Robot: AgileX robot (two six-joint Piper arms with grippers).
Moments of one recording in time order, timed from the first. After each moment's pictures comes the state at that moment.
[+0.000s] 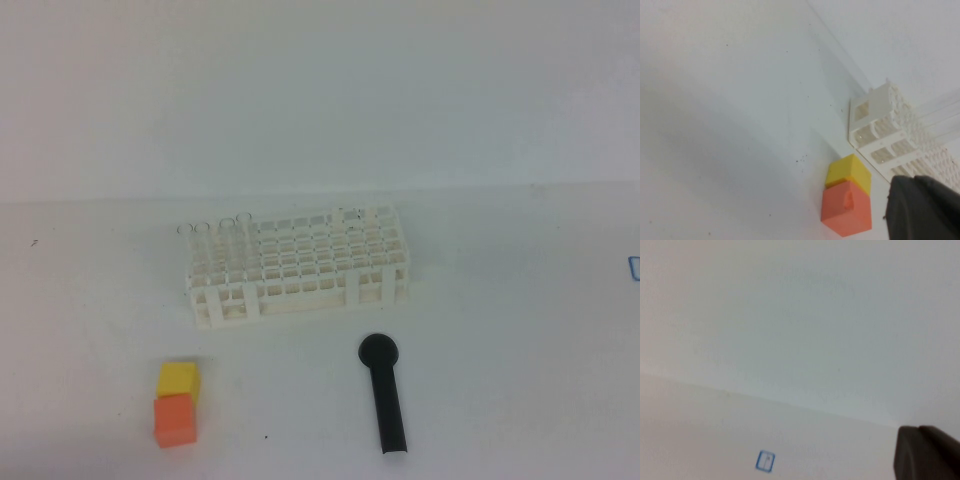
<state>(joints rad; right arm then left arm) 0.00 0.58 -0.52 -0.43 0.19 0.11 -0.09 -0.01 0.00 0.12 0.34 -0.90</state>
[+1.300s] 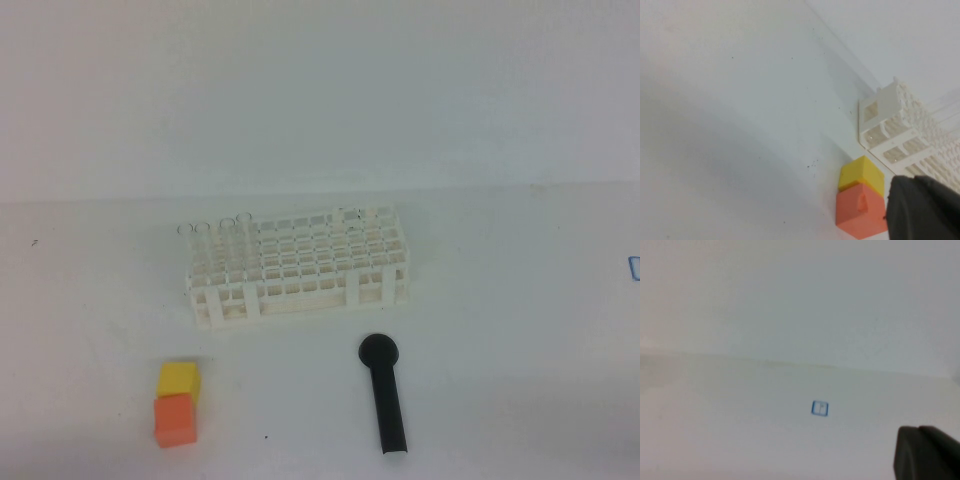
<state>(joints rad) -0.04 -0.01 0.03 -0.05 0.14 -0.08 -0.09 -0.01 0.00 0.16 0.35 -0.86</state>
